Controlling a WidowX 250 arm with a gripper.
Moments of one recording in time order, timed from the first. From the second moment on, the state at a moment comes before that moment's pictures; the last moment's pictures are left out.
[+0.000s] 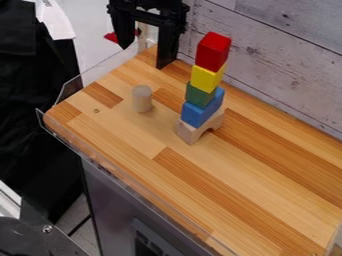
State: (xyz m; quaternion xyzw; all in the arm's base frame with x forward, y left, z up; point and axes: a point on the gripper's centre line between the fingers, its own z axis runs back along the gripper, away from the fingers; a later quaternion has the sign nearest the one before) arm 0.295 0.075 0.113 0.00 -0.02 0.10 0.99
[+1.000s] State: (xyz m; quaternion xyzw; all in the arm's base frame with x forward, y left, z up) arm 0.285 0.068 0.145 0.02 -0.05 0.09 0.99
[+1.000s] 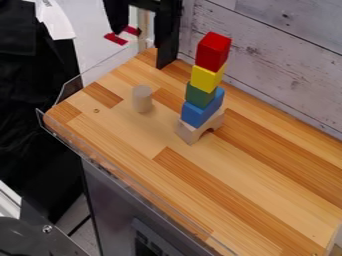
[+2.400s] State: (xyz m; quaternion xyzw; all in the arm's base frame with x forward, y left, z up) arm 0.299 0.004 0.176 0.04 -0.05 0.01 1.00
